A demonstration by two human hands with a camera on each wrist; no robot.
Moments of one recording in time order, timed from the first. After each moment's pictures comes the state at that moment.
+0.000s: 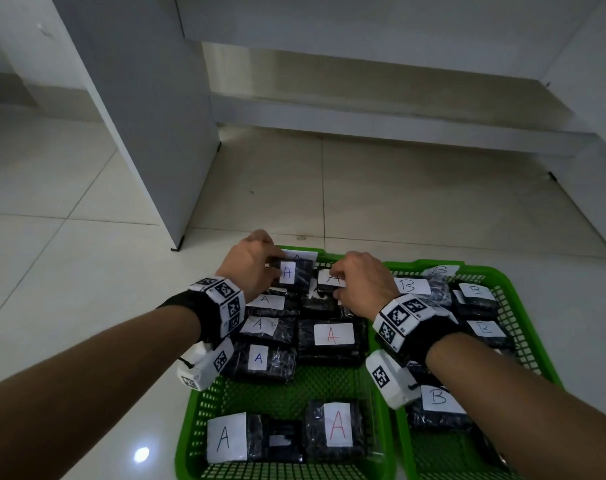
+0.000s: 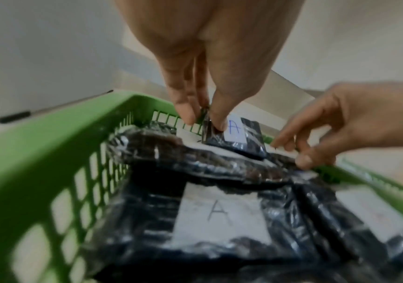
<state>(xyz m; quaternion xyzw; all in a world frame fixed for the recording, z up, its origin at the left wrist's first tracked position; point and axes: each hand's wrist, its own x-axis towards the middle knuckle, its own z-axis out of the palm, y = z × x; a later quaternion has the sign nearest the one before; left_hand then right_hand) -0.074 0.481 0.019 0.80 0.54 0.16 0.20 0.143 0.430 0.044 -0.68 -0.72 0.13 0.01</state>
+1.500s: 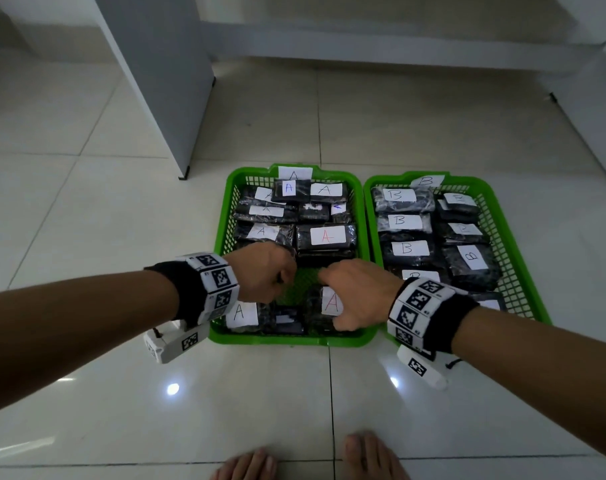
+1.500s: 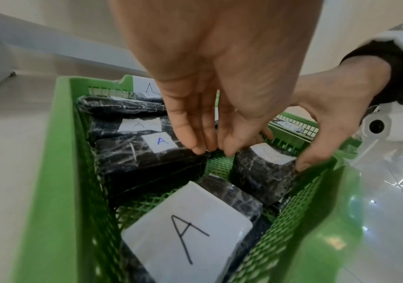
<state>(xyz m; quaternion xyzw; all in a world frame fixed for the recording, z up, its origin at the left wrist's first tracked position) -0.083 0.336 0.036 0.90 0.35 -0.10 0.24 0.129 0.274 0.043 -0.50 -0.82 0.20 -0.17</state>
